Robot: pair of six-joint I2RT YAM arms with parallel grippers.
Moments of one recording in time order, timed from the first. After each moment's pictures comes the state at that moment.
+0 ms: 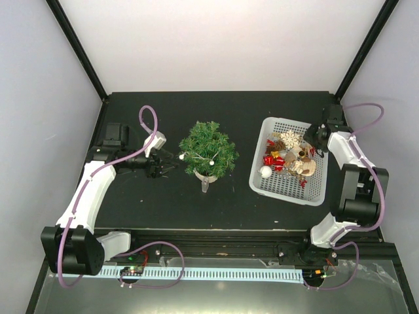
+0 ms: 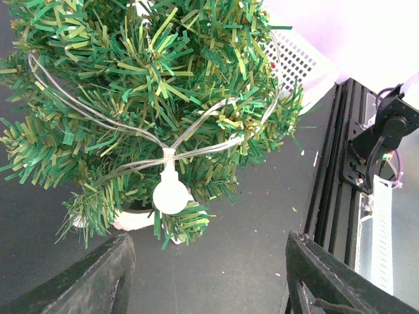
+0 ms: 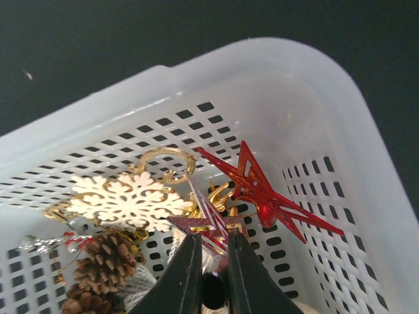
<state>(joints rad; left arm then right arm) -0.03 1.17 1.01 -0.87 1.03 0.56 -0.15 1.66 1.18 -0.52 -0.02 0.48</state>
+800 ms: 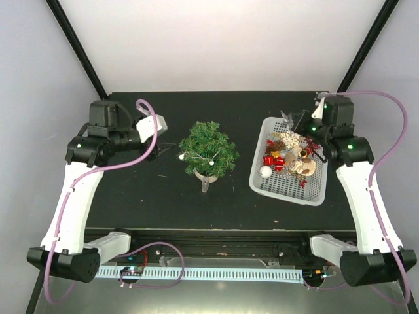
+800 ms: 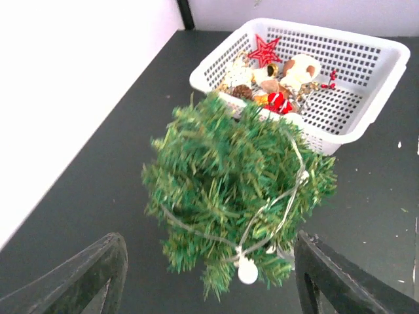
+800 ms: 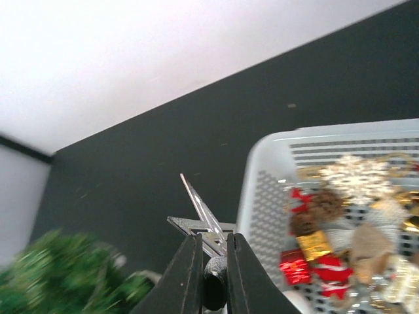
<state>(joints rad) -0.10 1.13 1.38 -0.95 0.79 0.74 0.09 1.16 1.32 -0.72 -0.15 0.51</state>
